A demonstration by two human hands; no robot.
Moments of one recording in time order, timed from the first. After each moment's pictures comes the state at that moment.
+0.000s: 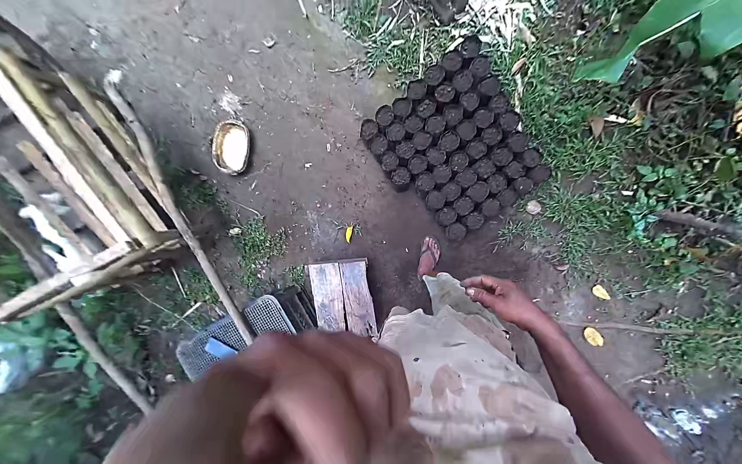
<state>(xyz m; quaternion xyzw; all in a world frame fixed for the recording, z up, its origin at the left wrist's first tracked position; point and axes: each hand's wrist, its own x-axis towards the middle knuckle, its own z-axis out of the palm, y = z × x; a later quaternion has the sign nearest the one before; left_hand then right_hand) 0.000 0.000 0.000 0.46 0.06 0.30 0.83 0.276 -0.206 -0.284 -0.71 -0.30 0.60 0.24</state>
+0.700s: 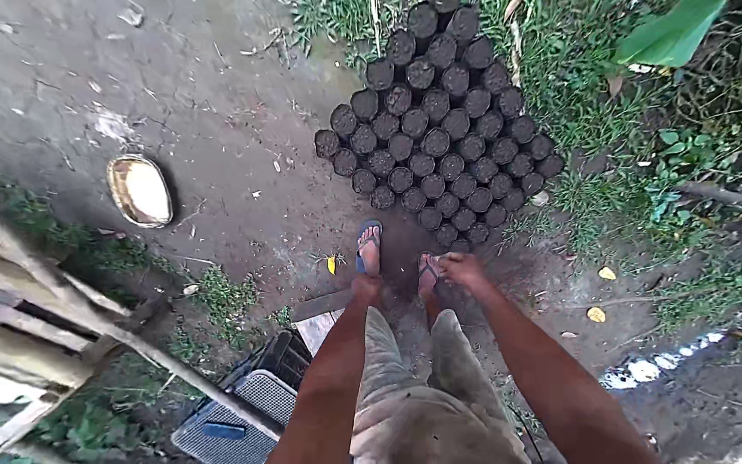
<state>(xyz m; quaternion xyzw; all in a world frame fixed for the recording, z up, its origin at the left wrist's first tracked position) 0.122 0.209 -0.629 0.54 0.58 -0.40 0.47 0.350 0.069 -0.538 -0.77 0.08 0.59 0.23</state>
